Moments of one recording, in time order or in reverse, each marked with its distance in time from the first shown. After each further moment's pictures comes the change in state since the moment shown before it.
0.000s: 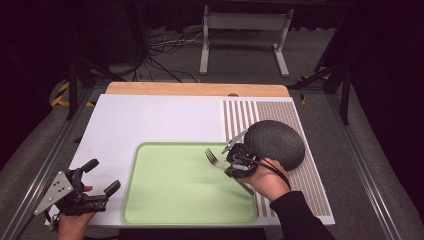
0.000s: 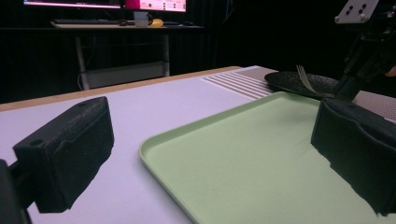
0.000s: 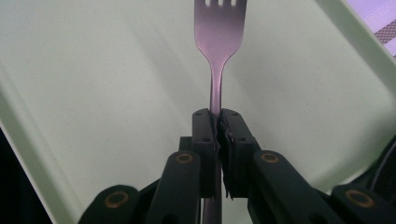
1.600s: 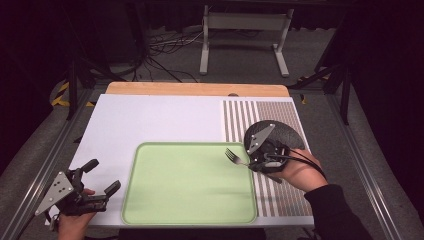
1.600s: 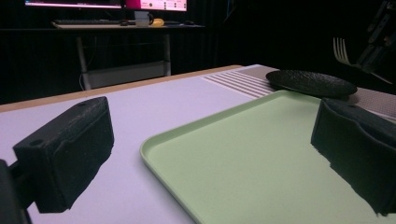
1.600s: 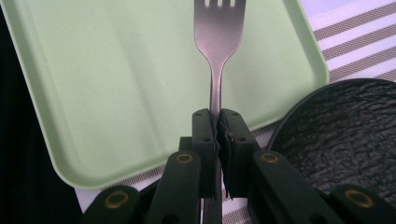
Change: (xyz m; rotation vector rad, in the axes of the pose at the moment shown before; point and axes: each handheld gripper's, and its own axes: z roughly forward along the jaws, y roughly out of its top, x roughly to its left) left arm -0.001 0.000 0.000 0.008 0.005 0.009; right arm -0.030 -0.032 -0.058 0.001 -0.011 -0.258
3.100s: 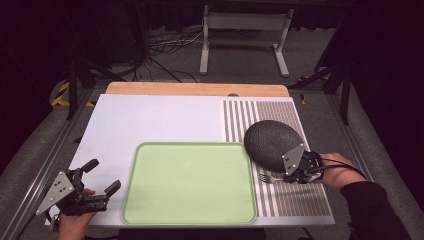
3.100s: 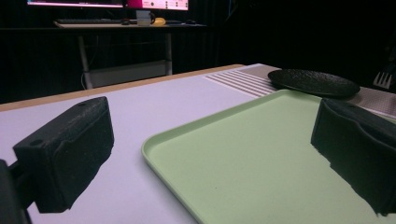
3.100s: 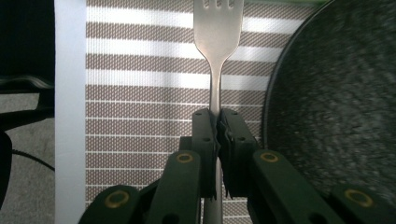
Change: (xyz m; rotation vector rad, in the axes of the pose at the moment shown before) left arm 0.000 -0.001 0.001 0.002 0.006 0.000; right arm -0.025 -0.096 -0.006 0.129 0.086 -0.365
